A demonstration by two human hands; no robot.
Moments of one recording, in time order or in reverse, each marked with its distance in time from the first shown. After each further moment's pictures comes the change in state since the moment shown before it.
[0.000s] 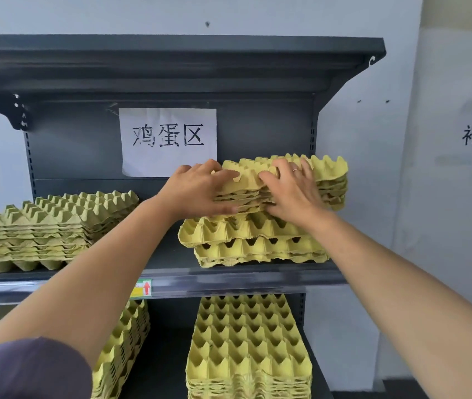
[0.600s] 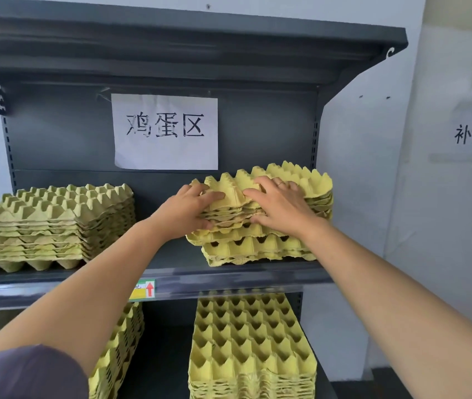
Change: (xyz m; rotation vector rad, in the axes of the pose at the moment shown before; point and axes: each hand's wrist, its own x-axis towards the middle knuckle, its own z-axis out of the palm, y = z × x) left_hand -0.011 -0.048 0.068 -0.170 -0.155 -0.042; right_hand 0.008 -0.038 0.026 0.105 -0.246 -0.055
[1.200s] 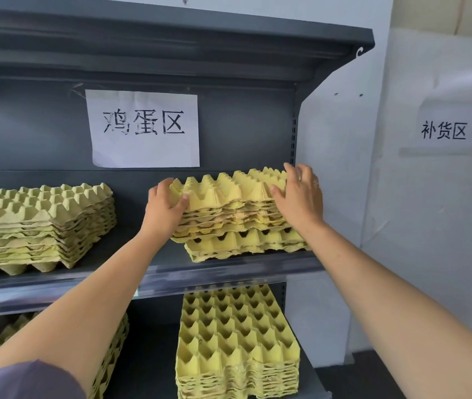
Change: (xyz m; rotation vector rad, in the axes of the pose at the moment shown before) left_hand -0.002 0.014 0.028 -0.761 0.435 -0.424; right_hand -0.032 0.027 0.000 0.255 0.272 0.636
